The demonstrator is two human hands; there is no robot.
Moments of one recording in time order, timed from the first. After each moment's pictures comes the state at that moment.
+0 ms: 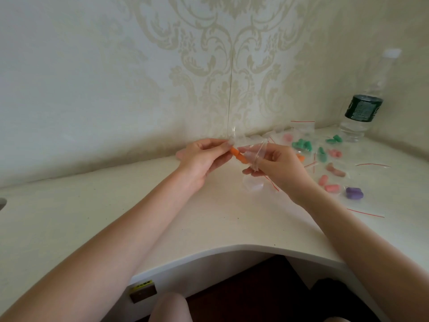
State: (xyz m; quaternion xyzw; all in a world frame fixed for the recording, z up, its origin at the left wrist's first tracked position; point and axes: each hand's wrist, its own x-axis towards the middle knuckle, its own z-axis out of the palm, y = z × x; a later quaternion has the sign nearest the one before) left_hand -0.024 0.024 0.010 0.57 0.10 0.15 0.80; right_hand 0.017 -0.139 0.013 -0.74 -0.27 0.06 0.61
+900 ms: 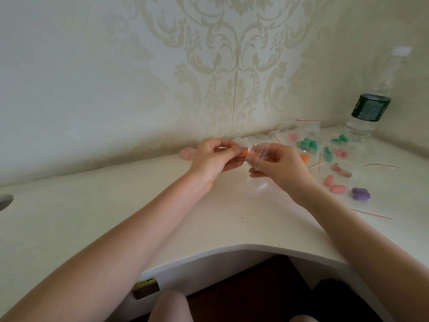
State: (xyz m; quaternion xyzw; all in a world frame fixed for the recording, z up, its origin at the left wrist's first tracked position) left_hand -0.030 0.011 0.011 0.63 0.09 0.16 0.76; right_hand 0.018 -0.135 0.008 -0.73 -0.26 0.06 0.63
